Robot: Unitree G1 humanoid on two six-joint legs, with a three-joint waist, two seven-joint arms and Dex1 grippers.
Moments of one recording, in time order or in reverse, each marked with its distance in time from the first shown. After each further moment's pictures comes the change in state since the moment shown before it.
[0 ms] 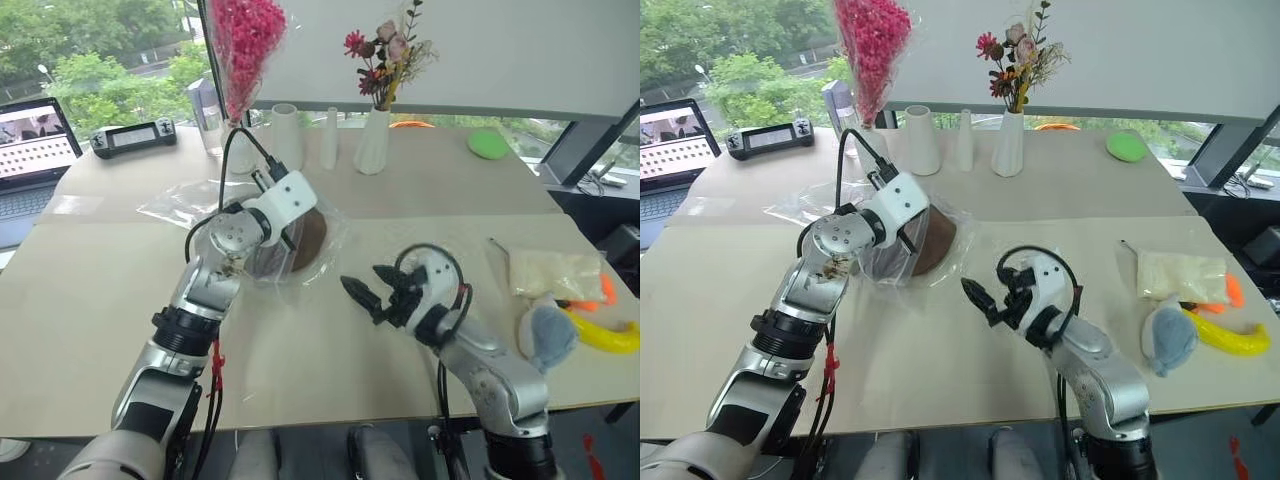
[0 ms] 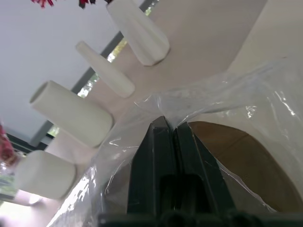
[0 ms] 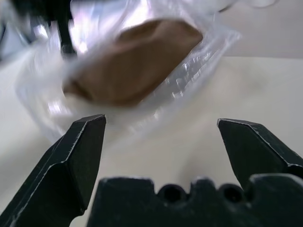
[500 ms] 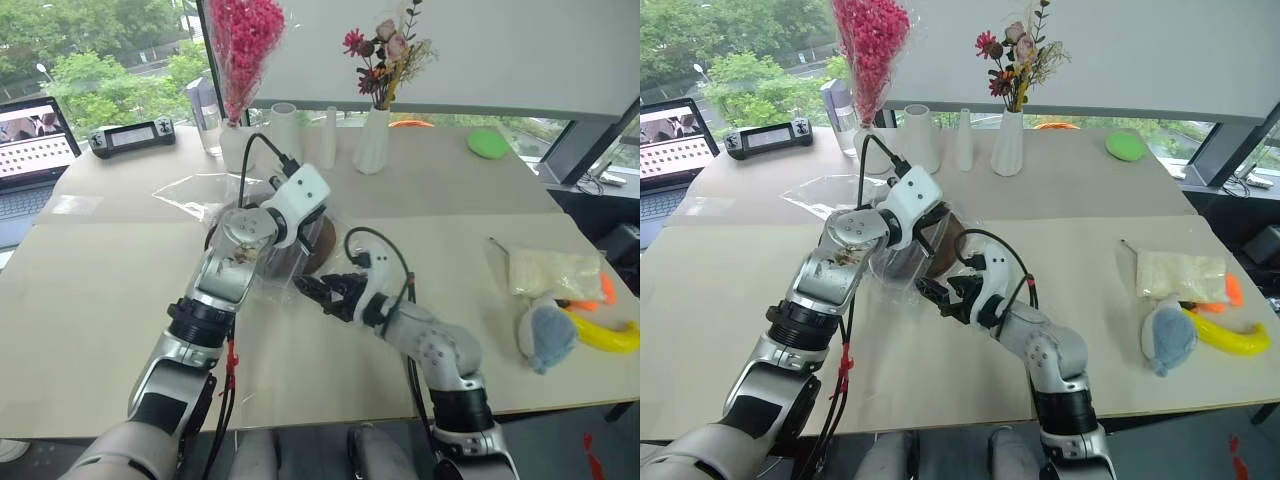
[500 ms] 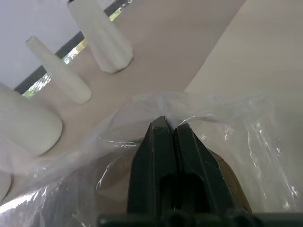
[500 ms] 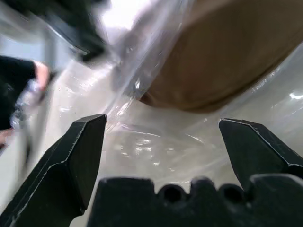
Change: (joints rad) left arm -0.073 -0.047 -0.007 0.021 -0.109 0.110 -0.040; right arm -0.197 0.133 0.078 0.393 -0.012 0.041 -0.039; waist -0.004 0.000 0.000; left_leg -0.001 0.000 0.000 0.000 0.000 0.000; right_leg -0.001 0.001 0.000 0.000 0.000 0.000
